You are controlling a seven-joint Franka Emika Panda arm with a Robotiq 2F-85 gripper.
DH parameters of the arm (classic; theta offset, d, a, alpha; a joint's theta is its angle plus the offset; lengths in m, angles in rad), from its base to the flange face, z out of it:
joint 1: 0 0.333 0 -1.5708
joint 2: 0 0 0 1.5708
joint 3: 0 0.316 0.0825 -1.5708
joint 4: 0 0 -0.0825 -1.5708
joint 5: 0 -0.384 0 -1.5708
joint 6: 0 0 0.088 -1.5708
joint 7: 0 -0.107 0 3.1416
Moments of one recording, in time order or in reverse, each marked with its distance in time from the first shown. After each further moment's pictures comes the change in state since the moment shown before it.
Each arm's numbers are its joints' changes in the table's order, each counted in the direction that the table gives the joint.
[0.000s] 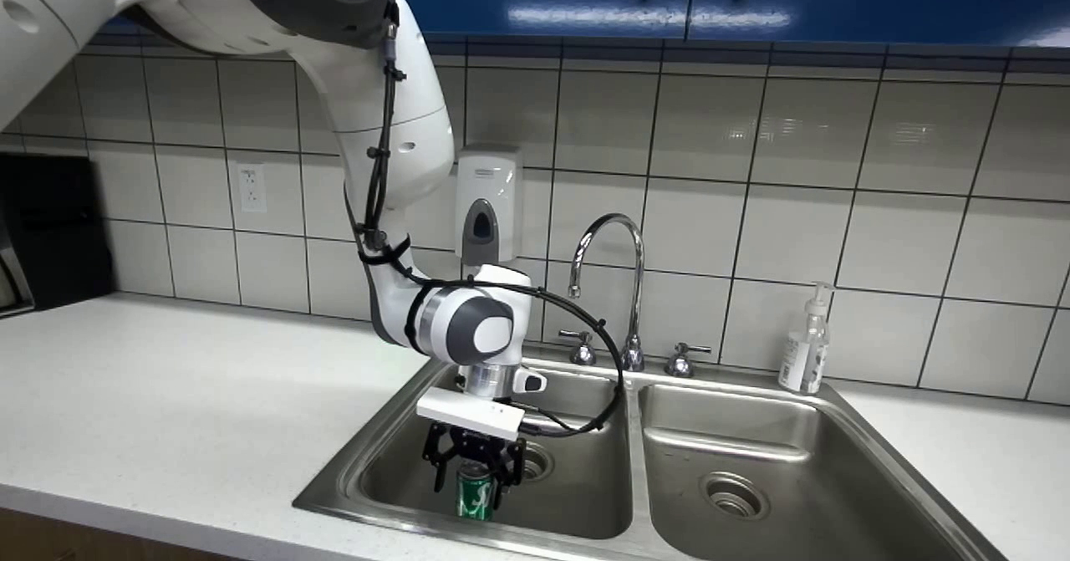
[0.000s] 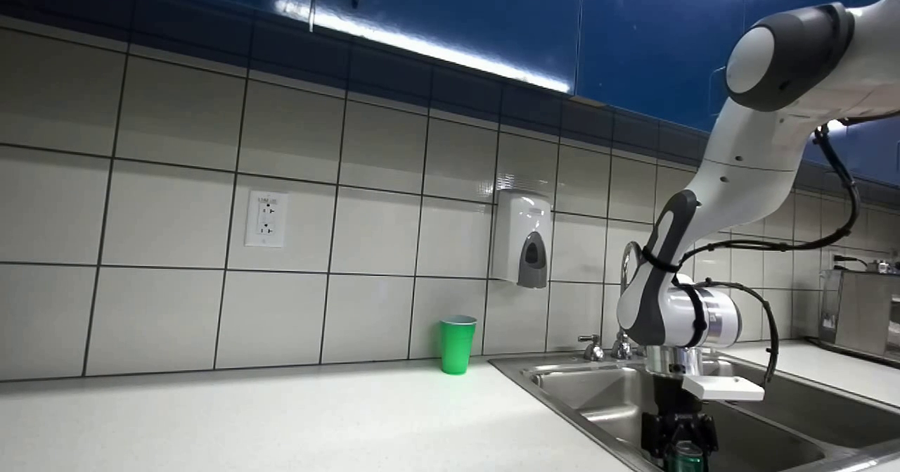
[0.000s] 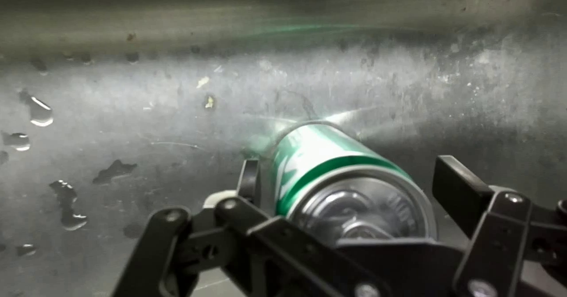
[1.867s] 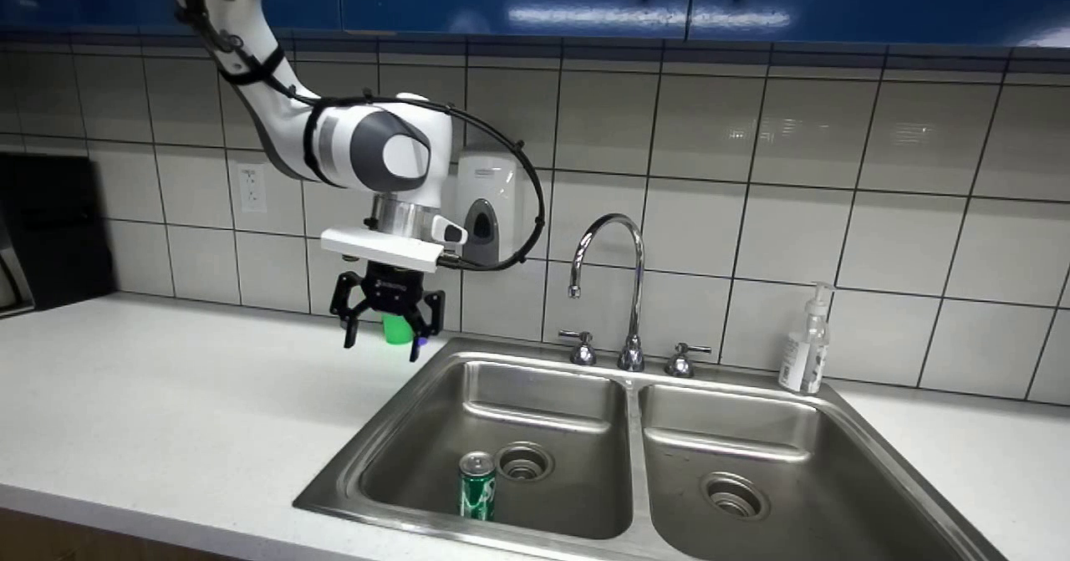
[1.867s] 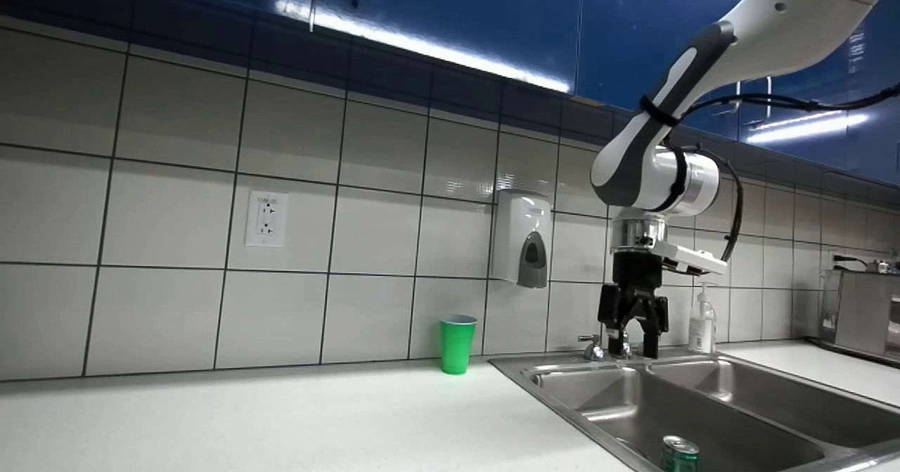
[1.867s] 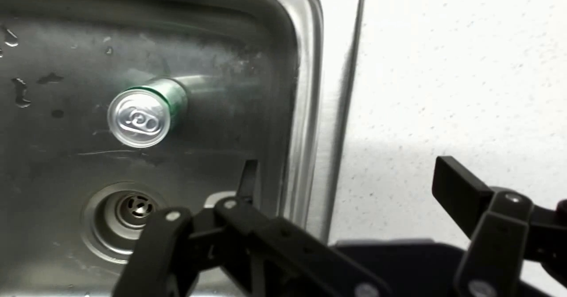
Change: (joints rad) arm 0.184 -0.599 0.029 0.225 -0.086 -0.309 0.032
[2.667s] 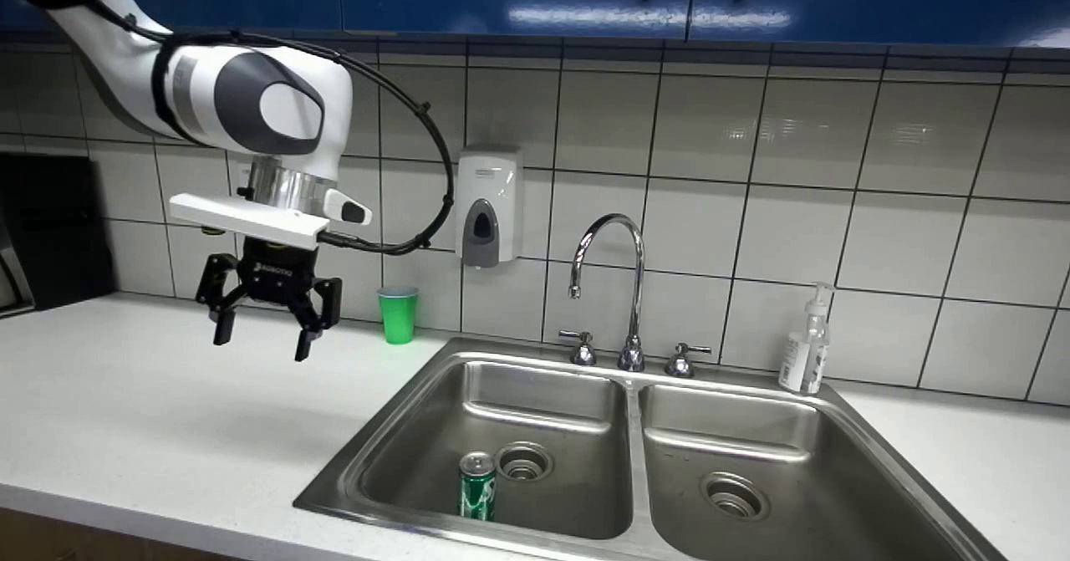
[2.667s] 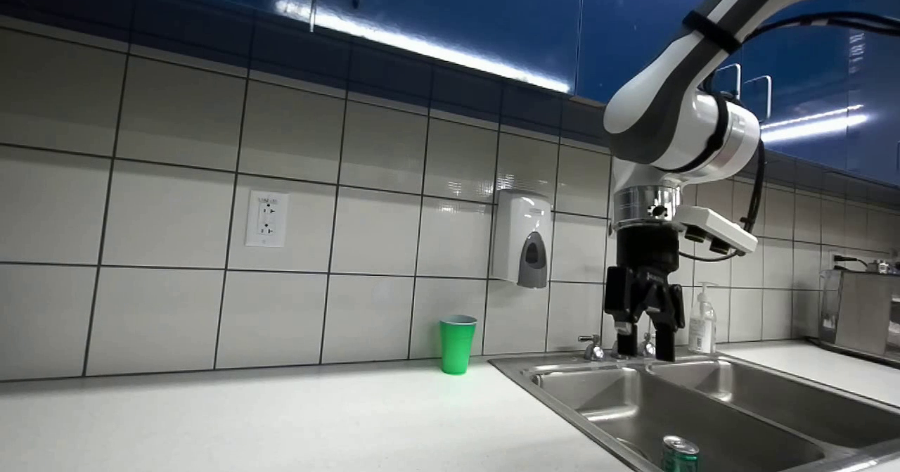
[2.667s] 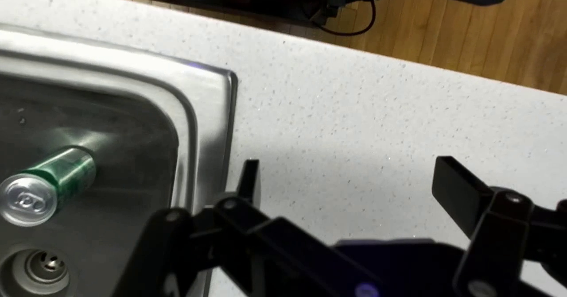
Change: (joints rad) arm 0.181 -0.338 0.001 0.278 -0.033 -0.099 -0.095
